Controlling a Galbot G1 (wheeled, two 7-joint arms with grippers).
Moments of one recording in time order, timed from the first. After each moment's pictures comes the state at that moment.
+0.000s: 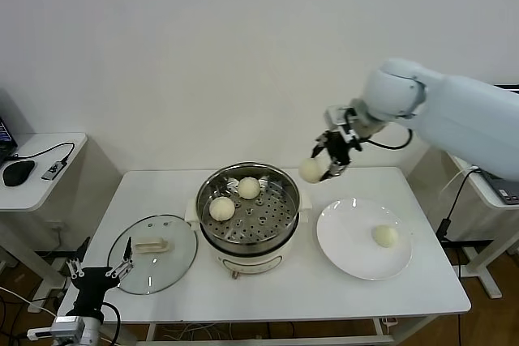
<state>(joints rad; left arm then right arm) 1.66 -1.27 -0.77 -2.04 -0.17 -0.05 -0.08 0.72 0.86 -1.25 1.49 0.34 -0.31 -1.10</state>
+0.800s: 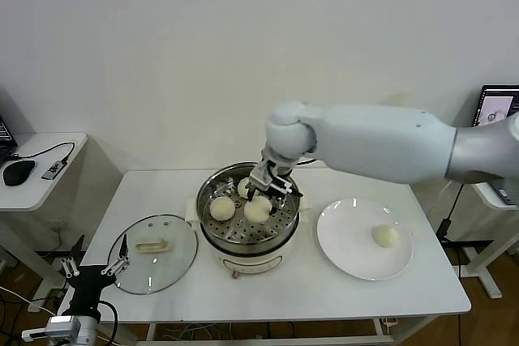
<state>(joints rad) 1.66 -1.29 -0.79 -2.05 -0.18 -0.06 -0.08 0.64 1.19 -1.36 1.45 0.13 0.04 -1.08</state>
